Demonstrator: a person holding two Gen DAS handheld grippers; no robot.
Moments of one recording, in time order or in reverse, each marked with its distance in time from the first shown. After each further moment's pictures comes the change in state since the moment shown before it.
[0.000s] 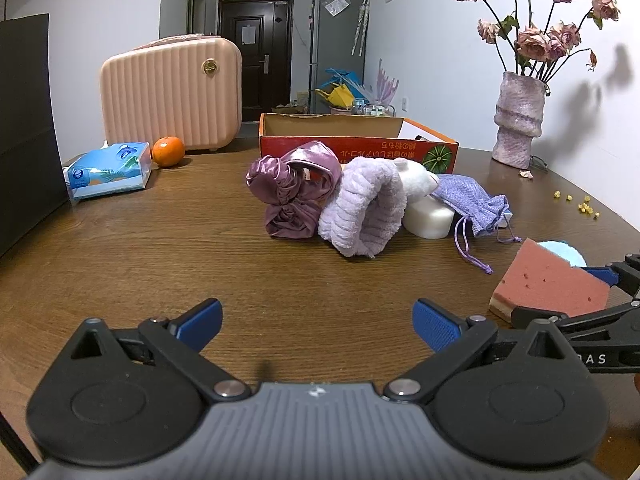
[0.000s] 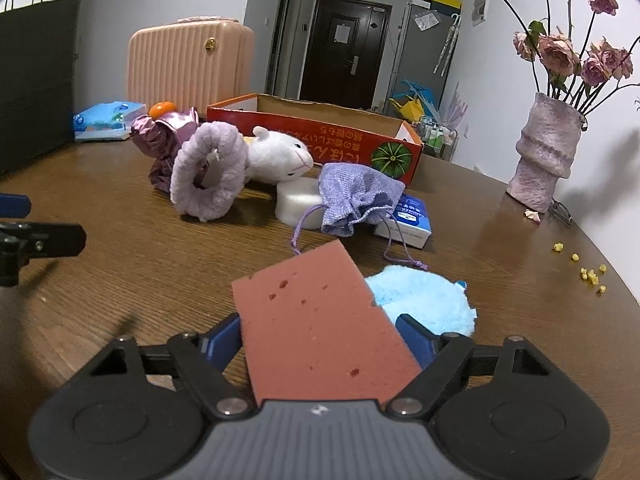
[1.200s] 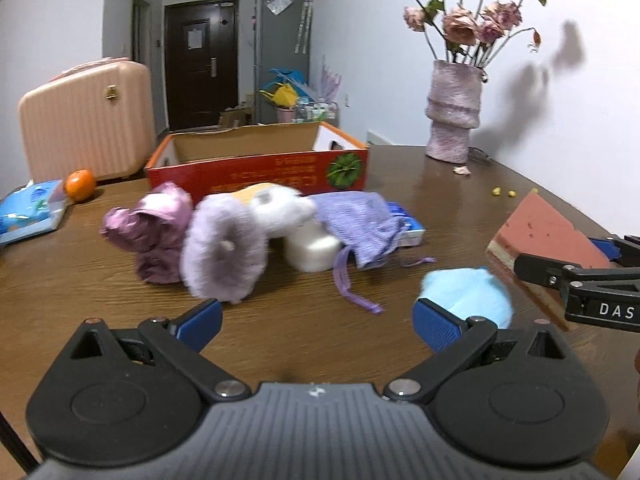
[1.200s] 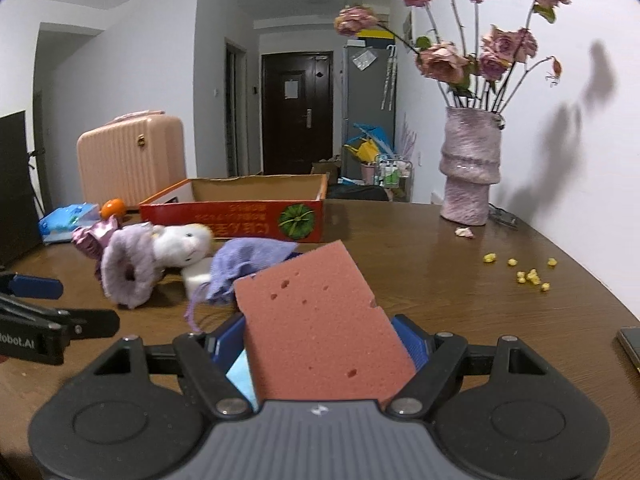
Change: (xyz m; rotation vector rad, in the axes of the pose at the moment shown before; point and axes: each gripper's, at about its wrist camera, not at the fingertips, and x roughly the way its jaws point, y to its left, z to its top) left arm 0.025 -0.105 0.037 0.086 0.009 -0.125; right arm -0.039 -0.108 -0.006 0.199 -0.187 -0.025
